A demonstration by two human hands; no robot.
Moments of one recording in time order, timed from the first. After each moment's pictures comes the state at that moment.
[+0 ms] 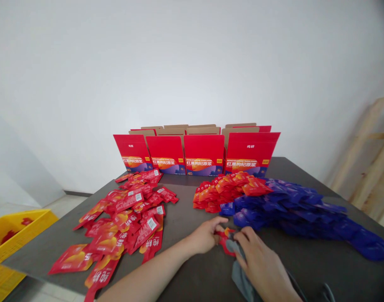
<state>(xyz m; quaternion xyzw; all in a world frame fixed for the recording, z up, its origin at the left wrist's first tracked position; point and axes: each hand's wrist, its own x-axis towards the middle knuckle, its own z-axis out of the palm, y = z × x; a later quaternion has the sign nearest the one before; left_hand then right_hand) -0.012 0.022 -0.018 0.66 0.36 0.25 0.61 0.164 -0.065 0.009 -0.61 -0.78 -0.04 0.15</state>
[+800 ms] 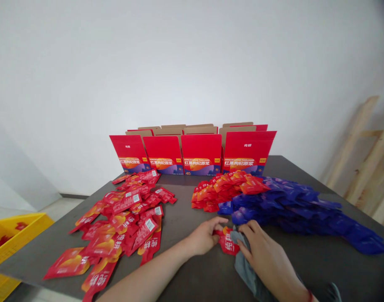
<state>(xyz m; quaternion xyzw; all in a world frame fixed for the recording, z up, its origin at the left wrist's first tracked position) -0.013 0.018 -0.012 0.69 0.33 0.27 0.58 0.171 -0.057 0.022 -0.64 -0.76 -0.02 0.16</state>
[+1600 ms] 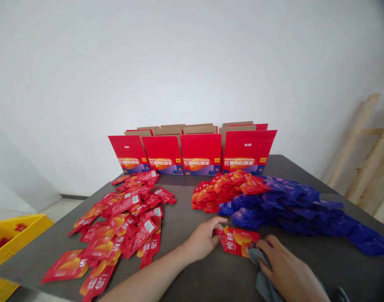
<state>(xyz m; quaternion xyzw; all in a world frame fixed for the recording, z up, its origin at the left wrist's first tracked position) -0.017 0.013 -0.002 0.79 0.34 0.27 0.43 0.219 -0.076 -0.011 -0.64 -0.75 -0.01 0.15</state>
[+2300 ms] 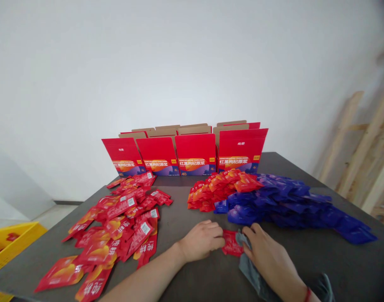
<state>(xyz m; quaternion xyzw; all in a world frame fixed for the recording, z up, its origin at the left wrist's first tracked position) -0.023 0.015 0.016 0.98 0.14 0.09 -0.07 0.194 -0.059 0.002 -0.66 -0.74 -0.03 0.14</state>
